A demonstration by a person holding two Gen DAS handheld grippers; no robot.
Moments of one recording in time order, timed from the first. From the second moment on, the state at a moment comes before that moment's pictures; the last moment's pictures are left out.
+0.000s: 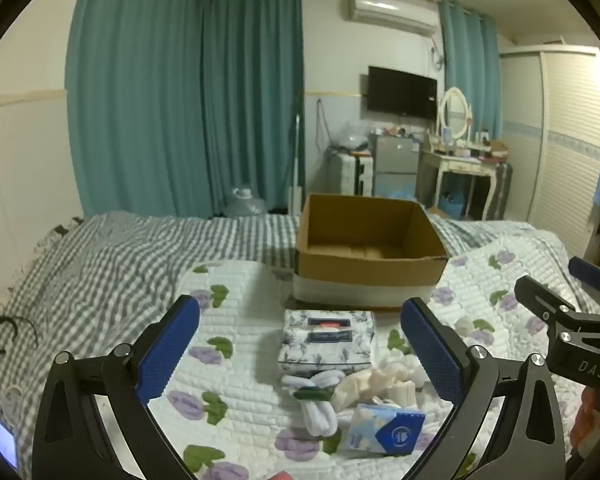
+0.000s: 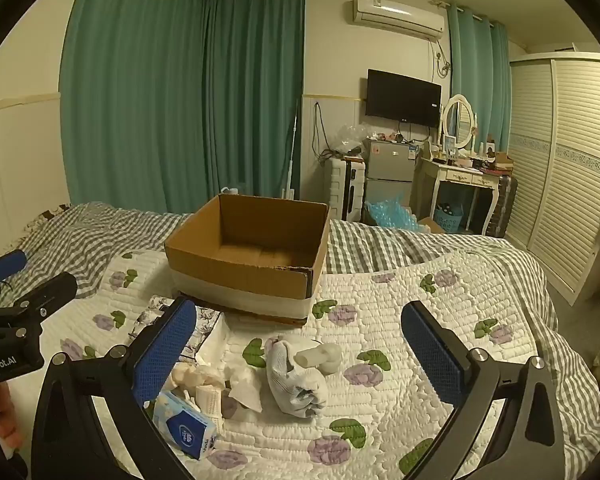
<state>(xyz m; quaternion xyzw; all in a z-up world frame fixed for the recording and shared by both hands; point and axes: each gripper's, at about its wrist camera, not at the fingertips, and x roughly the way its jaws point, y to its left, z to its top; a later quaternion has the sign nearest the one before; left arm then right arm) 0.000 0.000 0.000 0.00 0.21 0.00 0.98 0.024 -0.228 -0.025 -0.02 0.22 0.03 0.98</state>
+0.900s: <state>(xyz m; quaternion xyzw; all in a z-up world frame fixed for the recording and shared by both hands) 0.001 -0.002 -0.001 0.00 0.22 0.00 0.98 0.028 -0.229 -0.028 -0.02 0.22 0.03 0.97</state>
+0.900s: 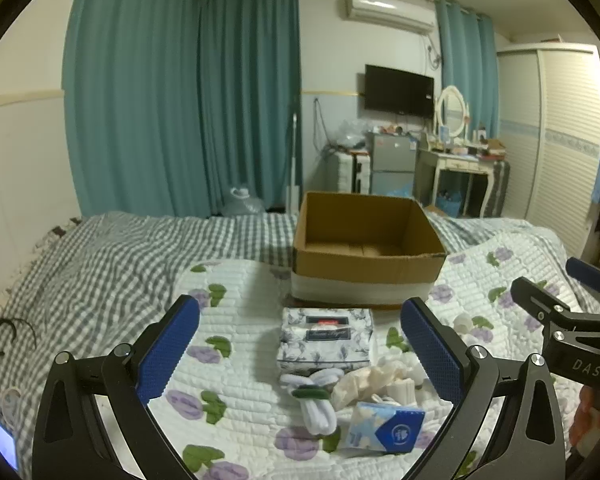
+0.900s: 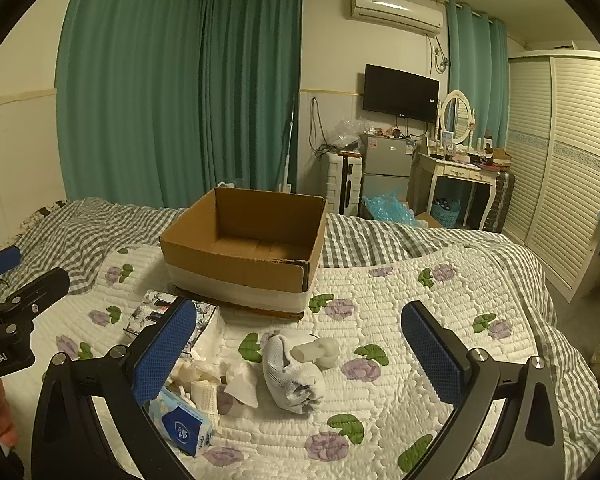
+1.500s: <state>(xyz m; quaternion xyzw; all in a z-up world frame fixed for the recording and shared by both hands) 0.003 -0.003 -0.002 0.00 0.22 0.00 0.98 0.031 -0.226 -0.029 -0.02 0.23 0.02 0.97</state>
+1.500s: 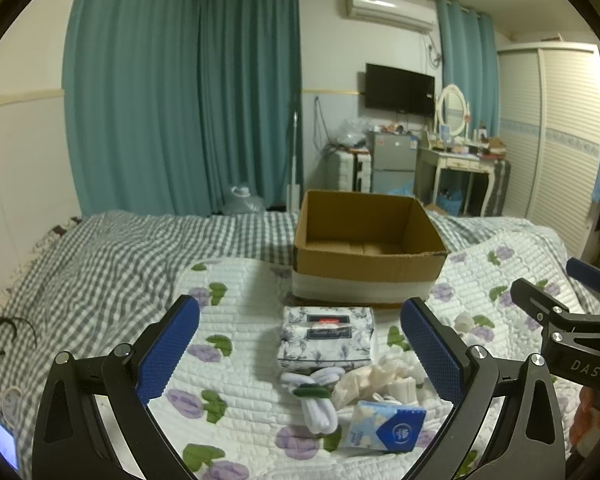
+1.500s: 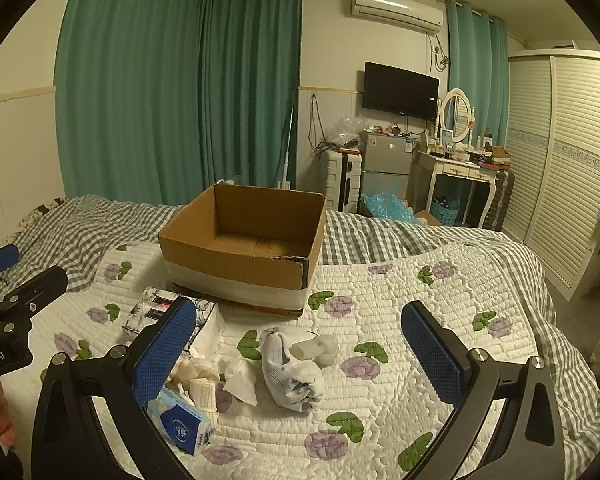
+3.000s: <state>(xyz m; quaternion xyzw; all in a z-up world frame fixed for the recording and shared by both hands) -0.006 0.000 -0.005 0.00 0.22 0.00 0.98 0.029 -0.227 -0.028 -0.03 0.23 0.02 0.97</state>
